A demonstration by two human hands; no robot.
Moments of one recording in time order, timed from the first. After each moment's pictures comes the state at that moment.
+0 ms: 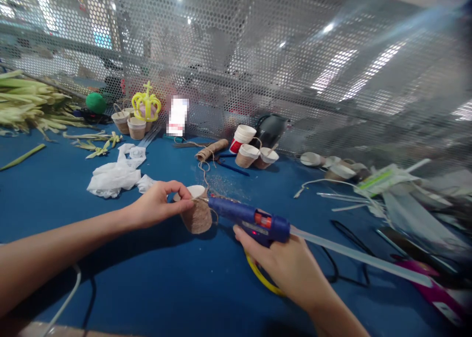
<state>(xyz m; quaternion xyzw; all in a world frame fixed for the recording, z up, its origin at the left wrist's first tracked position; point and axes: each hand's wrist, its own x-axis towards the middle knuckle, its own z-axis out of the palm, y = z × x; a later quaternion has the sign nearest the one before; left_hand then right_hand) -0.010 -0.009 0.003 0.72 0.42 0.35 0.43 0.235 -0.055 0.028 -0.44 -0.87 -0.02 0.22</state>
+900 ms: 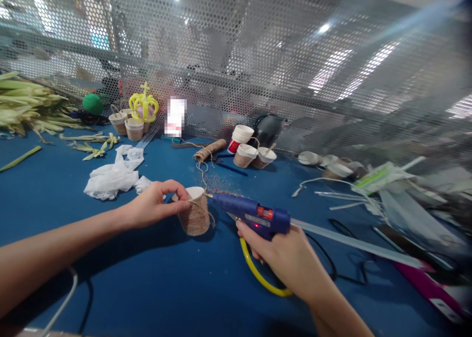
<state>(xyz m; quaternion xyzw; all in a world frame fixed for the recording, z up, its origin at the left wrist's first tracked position) -0.014 -0.007 0.005 0.76 0.39 0.33 0.40 0.237 -0.051 0.030 -0.48 -0.85 0.06 0.19</state>
